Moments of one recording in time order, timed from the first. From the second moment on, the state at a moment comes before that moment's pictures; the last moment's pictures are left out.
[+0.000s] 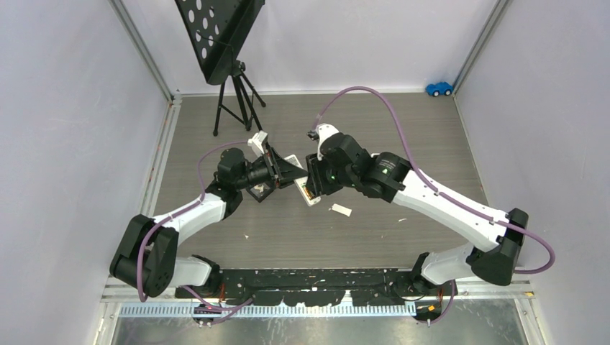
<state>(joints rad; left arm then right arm) -0.43 1.31 0.59 0.59 0.75 -1.30 0.97 1.38 1.40 -0.76 0.10 0.45</state>
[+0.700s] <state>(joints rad) -0.56 1.33 0.82 -0.15 0.40 -0.91 0.97 1.33 1.10 -0.57 0.21 0.67</state>
